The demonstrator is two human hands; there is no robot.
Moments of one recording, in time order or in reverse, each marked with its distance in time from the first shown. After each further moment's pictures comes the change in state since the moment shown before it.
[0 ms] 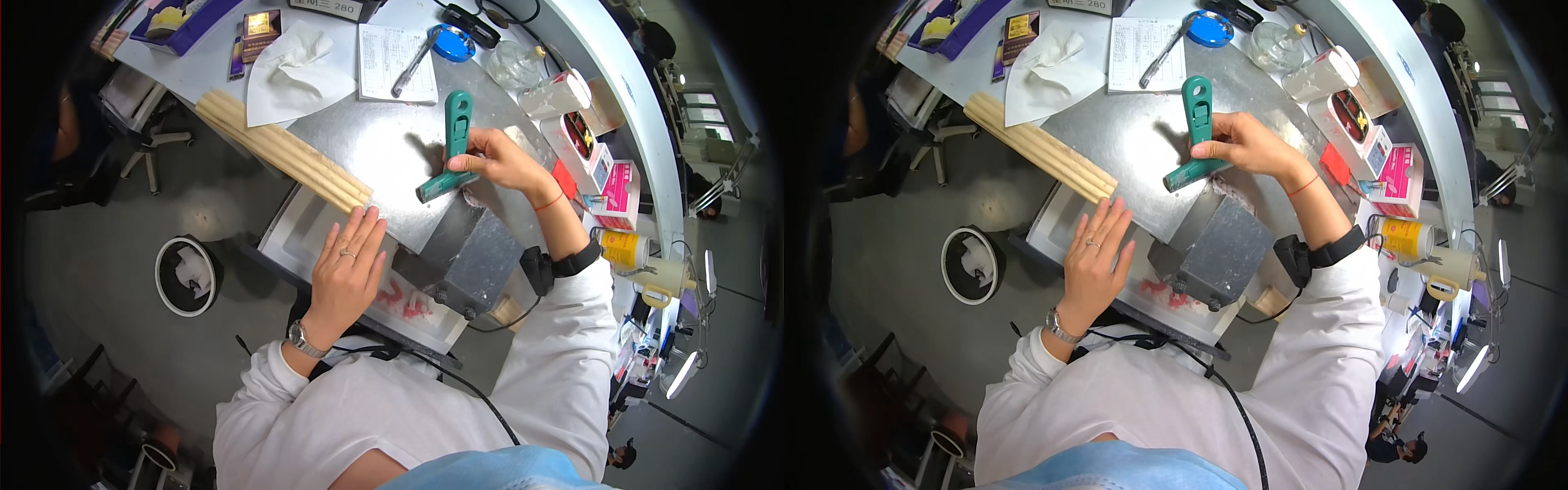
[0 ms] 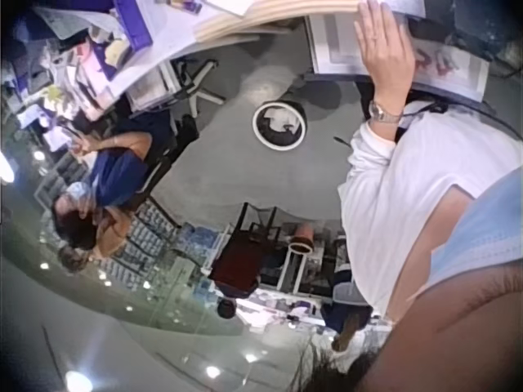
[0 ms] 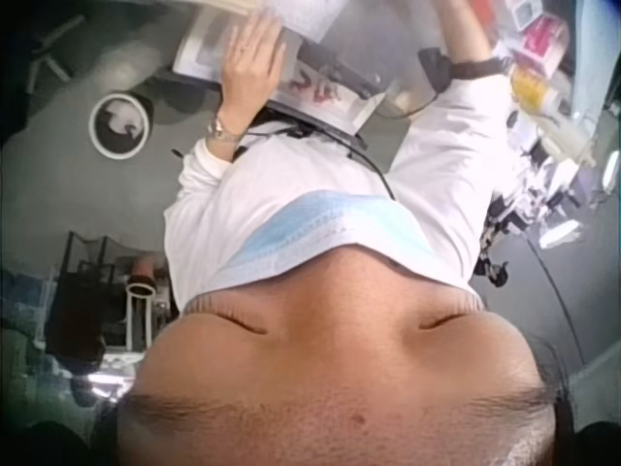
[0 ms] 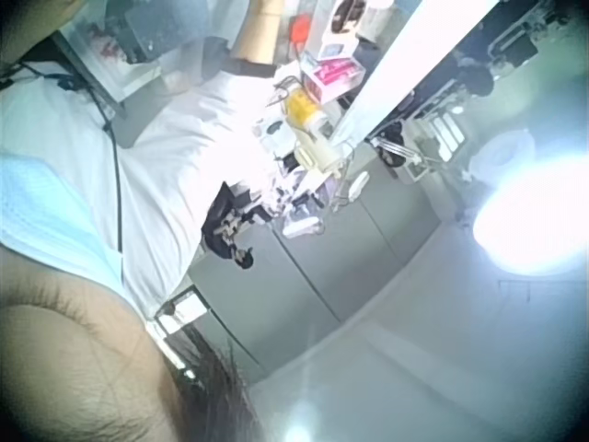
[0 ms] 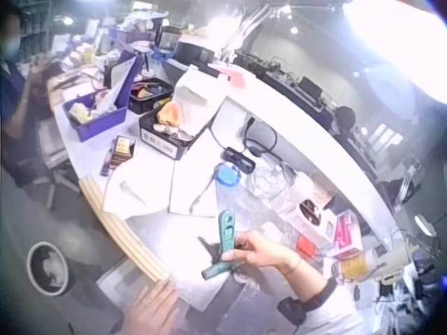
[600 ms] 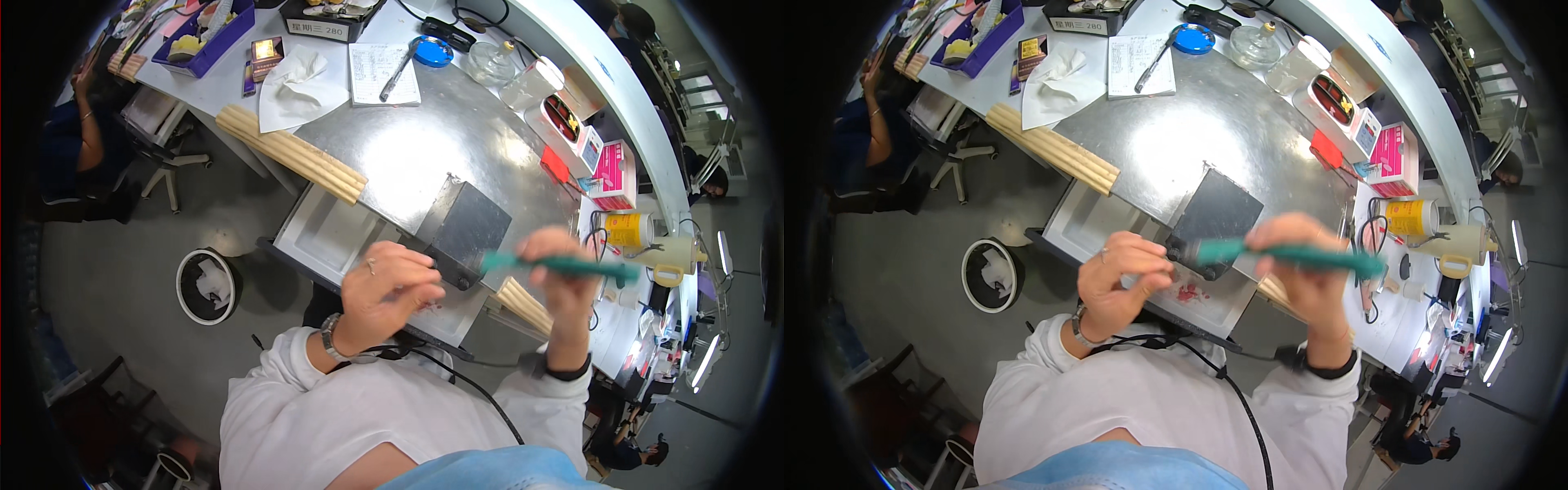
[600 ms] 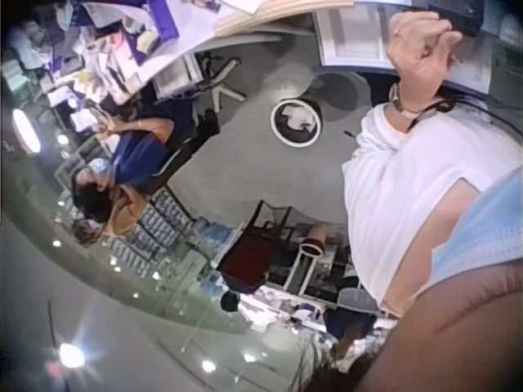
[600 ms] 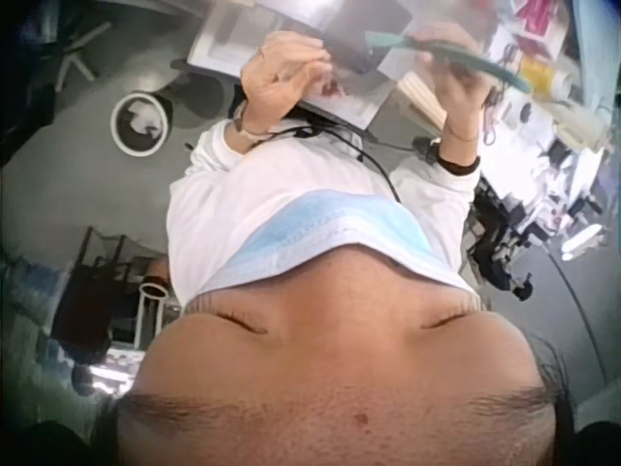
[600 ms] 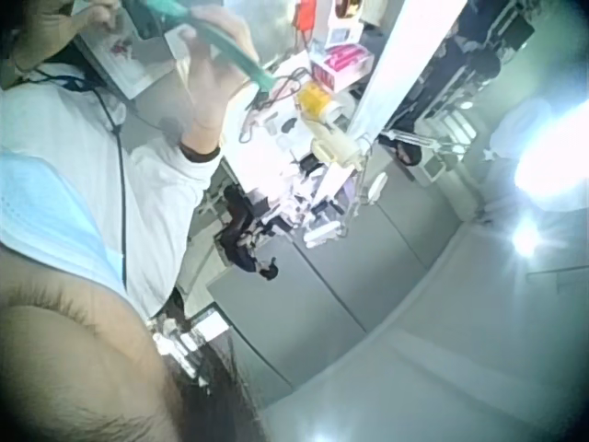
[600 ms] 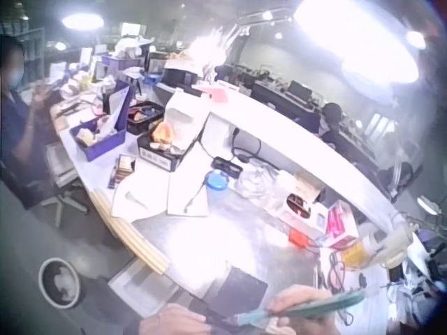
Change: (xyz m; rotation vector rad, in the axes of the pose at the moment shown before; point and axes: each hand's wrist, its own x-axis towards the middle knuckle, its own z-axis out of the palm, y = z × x) left_hand 0.006 0.069 -0.029 -0.728 0.253 0.206; right_hand -0.176 -0.067 0.103 0.185 0.686 -0.541
